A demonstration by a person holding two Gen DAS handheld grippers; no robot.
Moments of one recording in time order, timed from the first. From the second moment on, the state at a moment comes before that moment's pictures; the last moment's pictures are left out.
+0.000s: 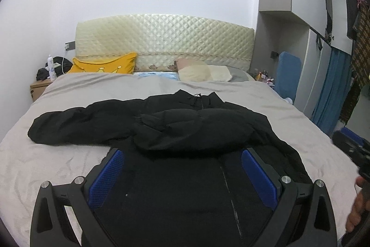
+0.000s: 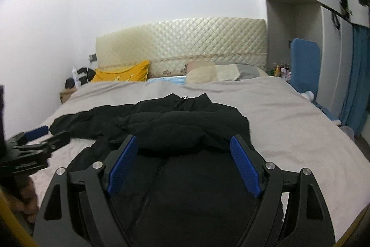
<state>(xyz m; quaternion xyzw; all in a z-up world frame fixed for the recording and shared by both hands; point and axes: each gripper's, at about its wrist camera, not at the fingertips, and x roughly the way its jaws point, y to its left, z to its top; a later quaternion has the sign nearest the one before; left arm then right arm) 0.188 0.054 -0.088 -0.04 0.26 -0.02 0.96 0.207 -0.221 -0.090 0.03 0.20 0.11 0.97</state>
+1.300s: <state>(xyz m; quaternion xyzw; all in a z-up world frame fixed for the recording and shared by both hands) 0.308 0.317 -0.033 -0.09 0.31 0.15 0.93 0.164 -0.252 -0.136 0.03 0.19 0.04 0.98</state>
